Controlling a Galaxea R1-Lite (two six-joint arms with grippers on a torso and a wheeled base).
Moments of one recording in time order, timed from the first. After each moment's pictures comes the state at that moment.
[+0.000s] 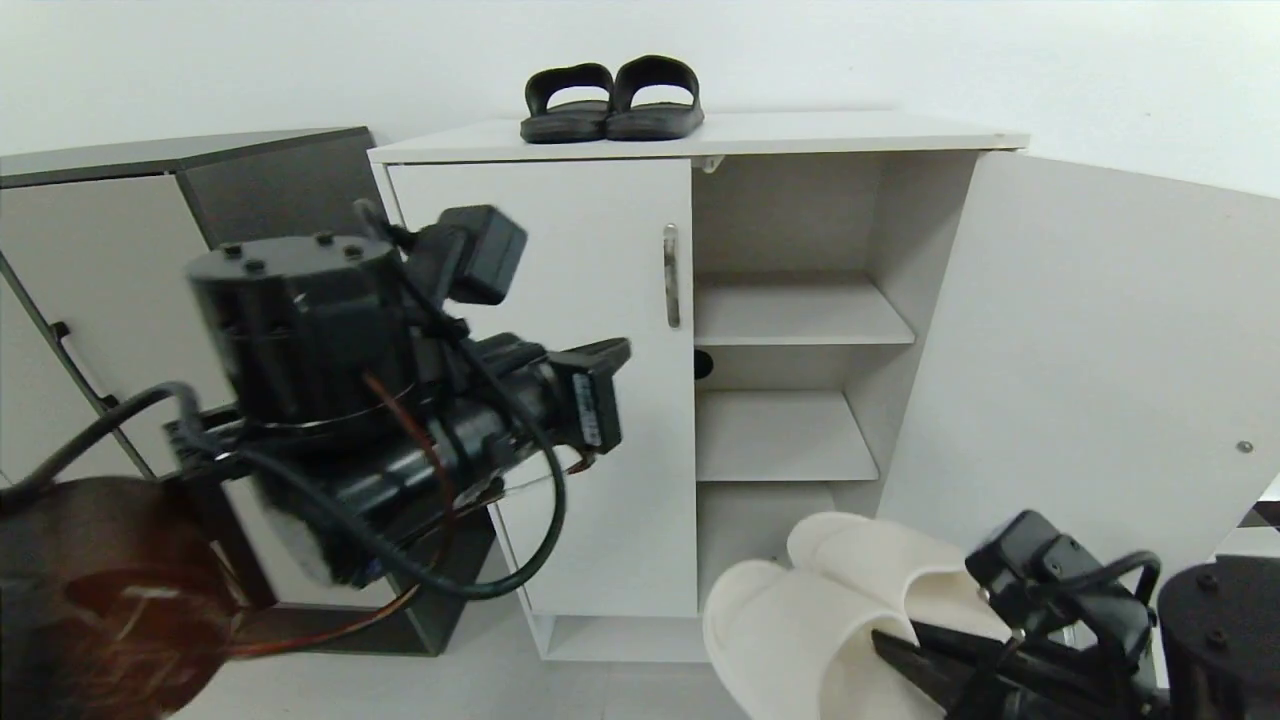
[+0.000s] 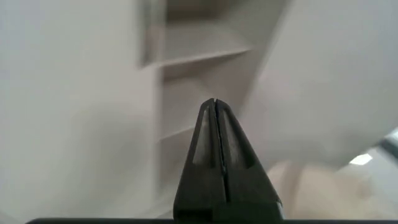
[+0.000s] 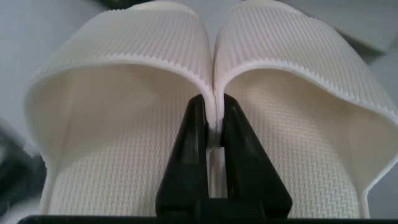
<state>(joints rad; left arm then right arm) -0.67 1.53 -0.79 -0.70 0.16 -0.12 0.94 1.44 -0.39 -0.62 -0.31 0.15</state>
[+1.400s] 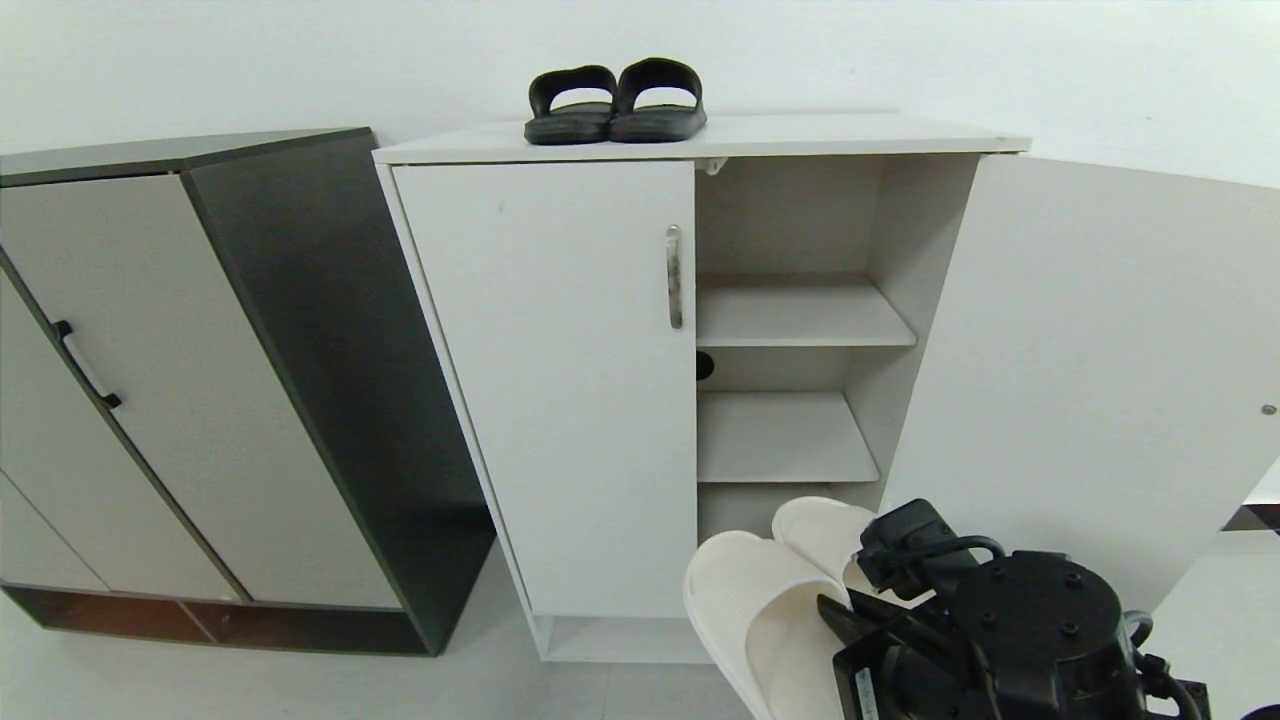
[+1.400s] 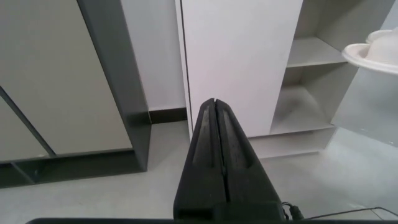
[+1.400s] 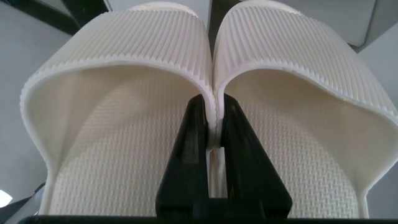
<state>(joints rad) -0.03 0.06 0.00 0.00 -0.07 0.05 0.96 1.69 -0.46 -0.78 -0.47 0.20</state>
